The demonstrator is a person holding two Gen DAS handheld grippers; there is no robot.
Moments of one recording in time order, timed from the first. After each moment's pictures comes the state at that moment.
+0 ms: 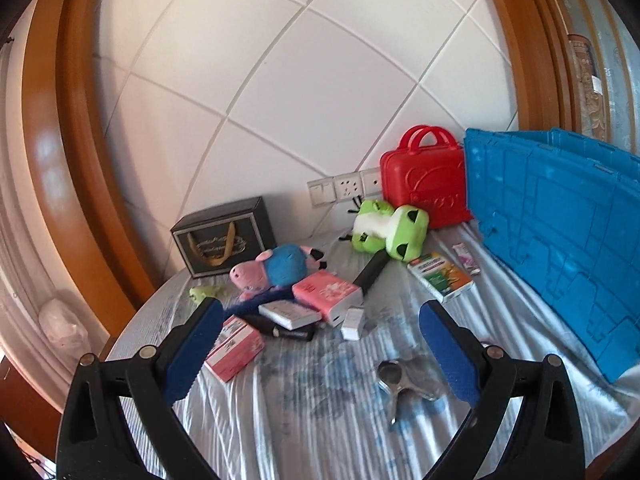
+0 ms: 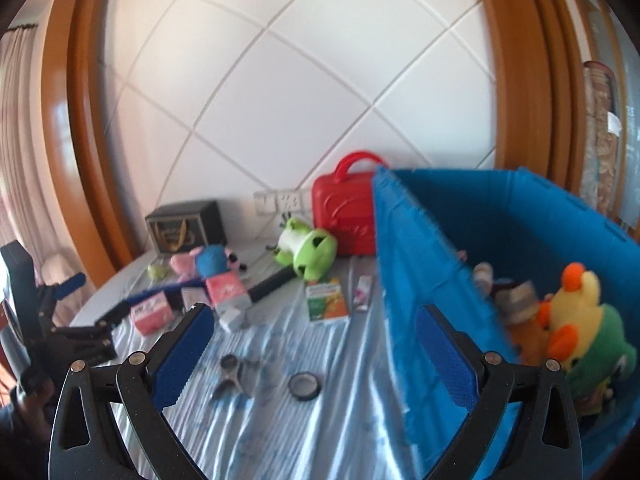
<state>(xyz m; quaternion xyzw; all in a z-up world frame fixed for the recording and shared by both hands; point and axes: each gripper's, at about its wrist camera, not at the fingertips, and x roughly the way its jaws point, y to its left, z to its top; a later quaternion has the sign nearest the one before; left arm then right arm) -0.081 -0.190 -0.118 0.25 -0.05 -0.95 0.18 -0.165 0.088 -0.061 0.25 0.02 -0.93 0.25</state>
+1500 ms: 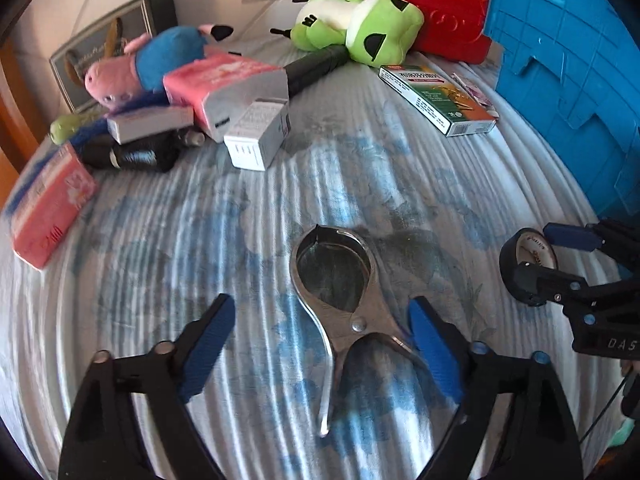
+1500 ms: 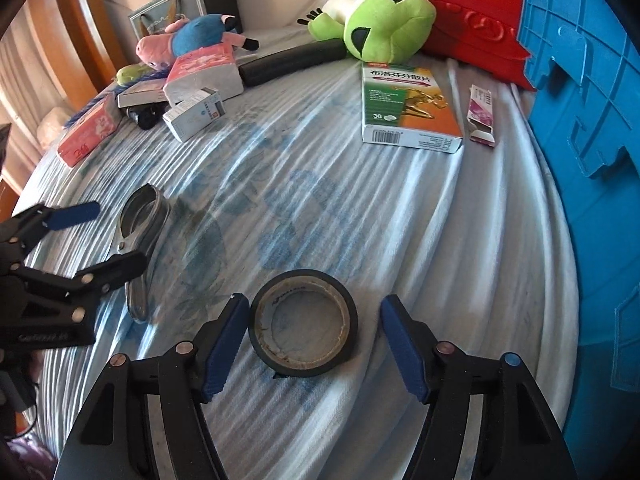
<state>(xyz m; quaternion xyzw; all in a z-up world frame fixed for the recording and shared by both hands) -0.225 -0.207 -0.349 0.49 0.08 -0.86 0.09 -0.333 -0.024 -0.339 0.49 0.16 -0.79 0.33</state>
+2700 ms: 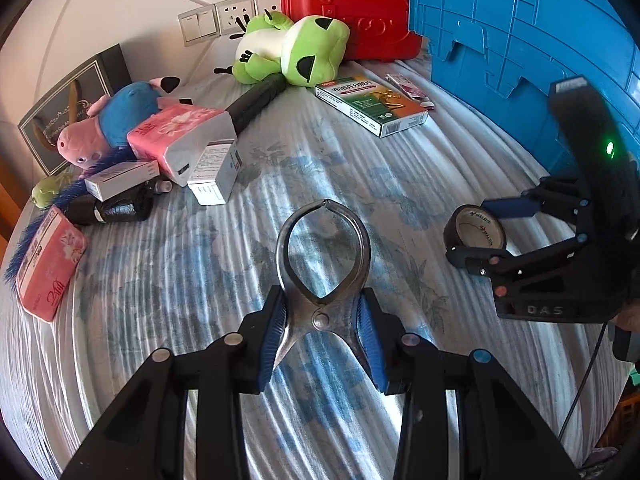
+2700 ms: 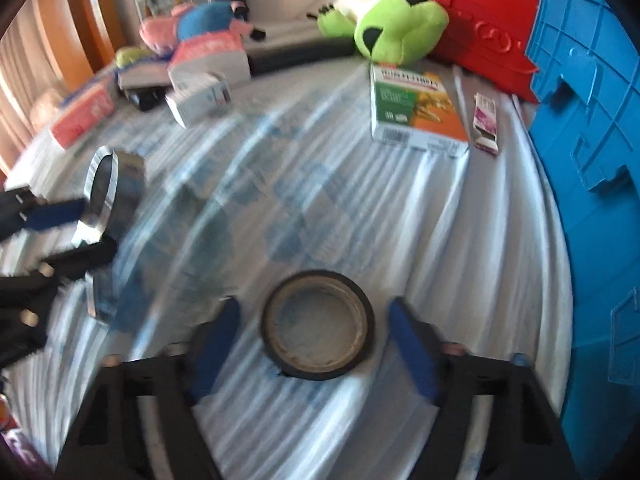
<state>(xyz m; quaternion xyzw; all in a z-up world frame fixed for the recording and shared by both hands) -0.207 -0.181 -0.322 0.47 0.00 -0.88 0.02 -0.319 -0.041 -0.346 0.48 0.22 -0.79 0.30</state>
